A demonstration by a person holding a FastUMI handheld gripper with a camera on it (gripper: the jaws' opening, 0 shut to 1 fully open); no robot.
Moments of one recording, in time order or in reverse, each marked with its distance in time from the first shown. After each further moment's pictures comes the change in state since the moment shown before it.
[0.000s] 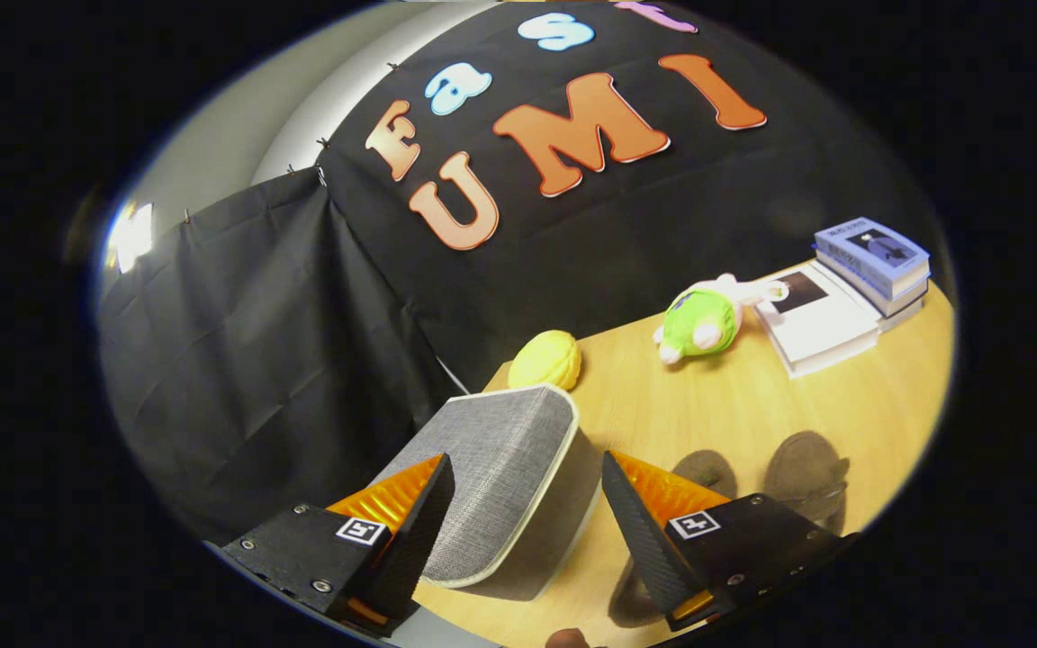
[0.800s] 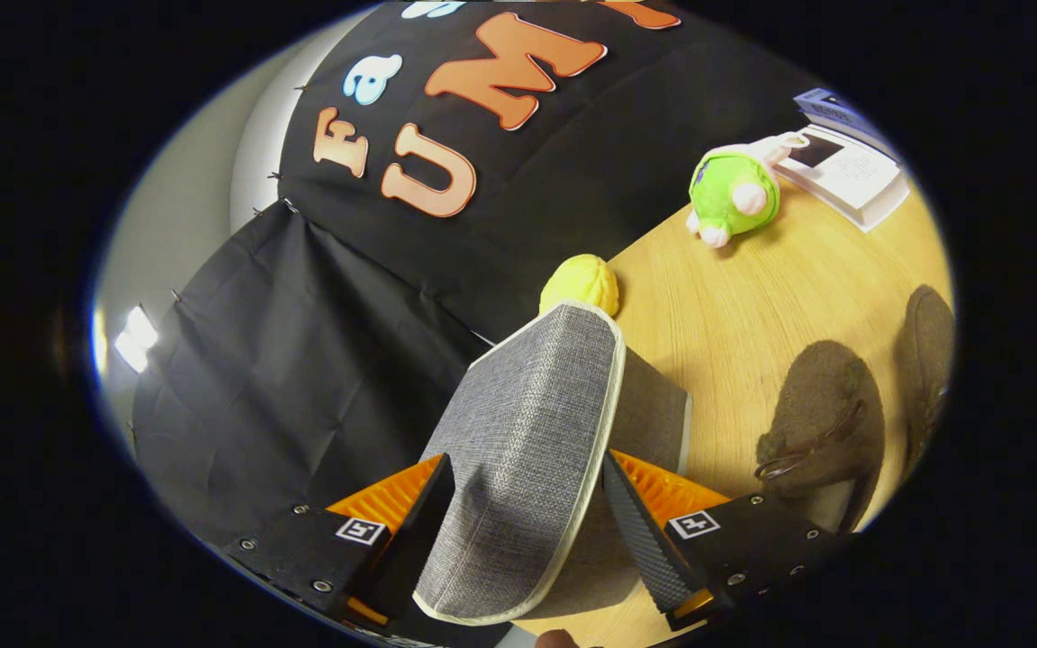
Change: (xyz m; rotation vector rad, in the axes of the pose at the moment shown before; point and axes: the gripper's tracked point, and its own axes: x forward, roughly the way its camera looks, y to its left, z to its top) arm 0.063 0.020 -0.048 0.320 0.140 0.159
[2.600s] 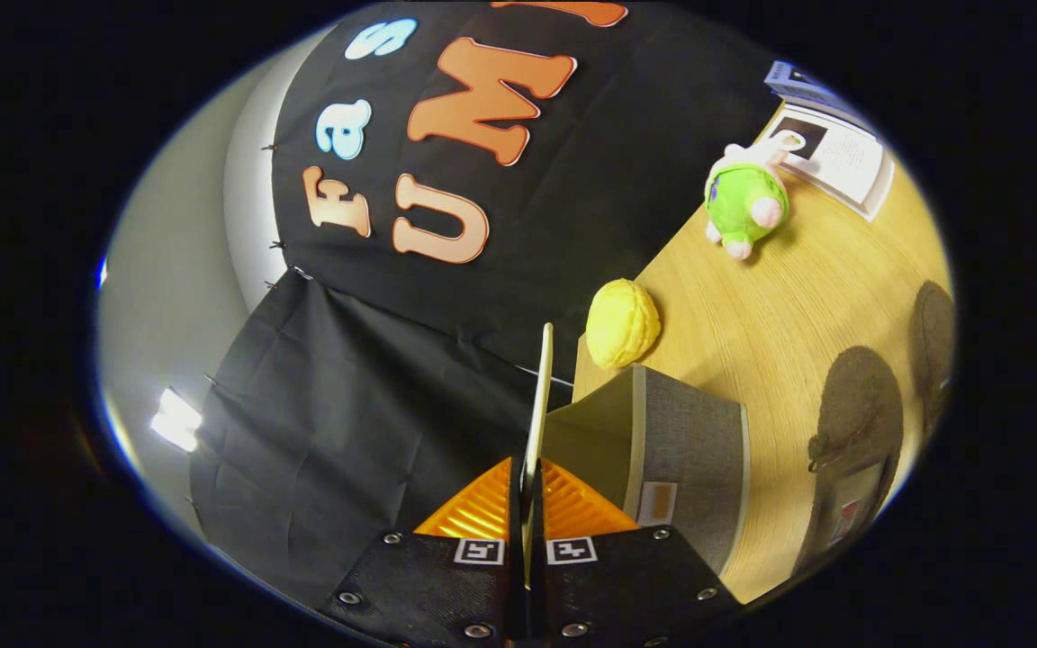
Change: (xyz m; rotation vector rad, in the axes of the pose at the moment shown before) arm -0.020 0.075 0.069 0.135 -0.061 0.053
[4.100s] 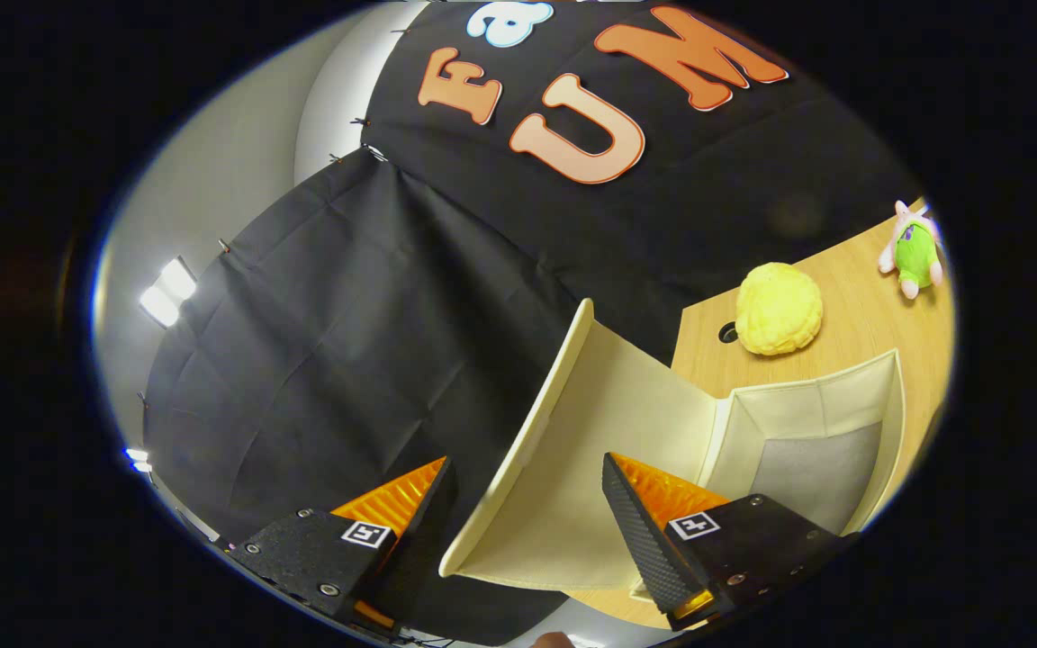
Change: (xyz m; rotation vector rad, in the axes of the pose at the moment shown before) arm 0.118 0.177 -0.107 -0.318 0.158 0.100
